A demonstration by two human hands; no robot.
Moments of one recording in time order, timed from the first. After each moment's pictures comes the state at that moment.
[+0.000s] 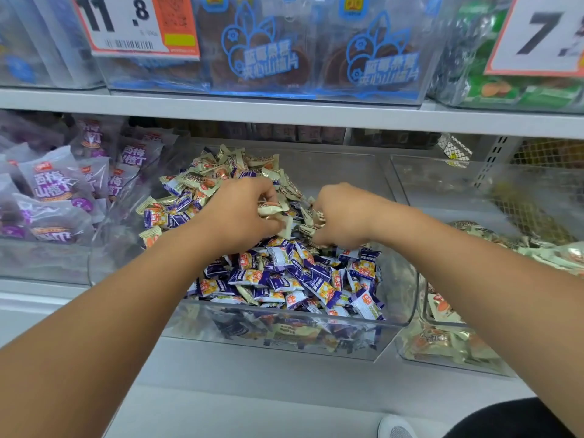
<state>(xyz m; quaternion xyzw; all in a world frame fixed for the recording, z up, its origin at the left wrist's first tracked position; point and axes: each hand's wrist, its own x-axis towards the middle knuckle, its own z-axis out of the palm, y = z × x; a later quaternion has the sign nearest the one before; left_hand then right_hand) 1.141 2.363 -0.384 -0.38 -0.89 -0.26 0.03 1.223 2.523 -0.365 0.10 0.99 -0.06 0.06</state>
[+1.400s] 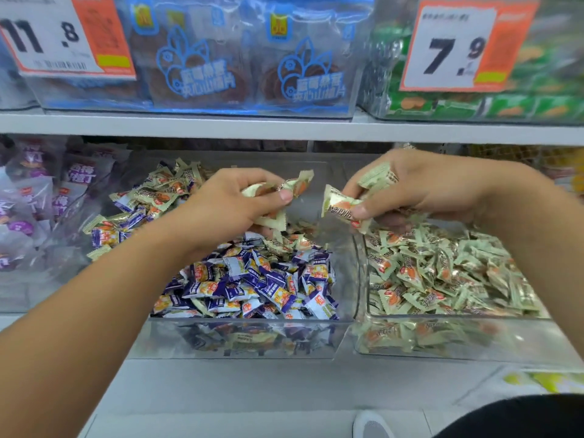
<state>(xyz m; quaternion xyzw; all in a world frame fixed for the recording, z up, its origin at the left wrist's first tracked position) 1.179 2.395 -0.355 -0.36 -0.72 -0.55 -0.21 1.328 2.601 -0.302 0.01 0.88 -0.47 0.08</state>
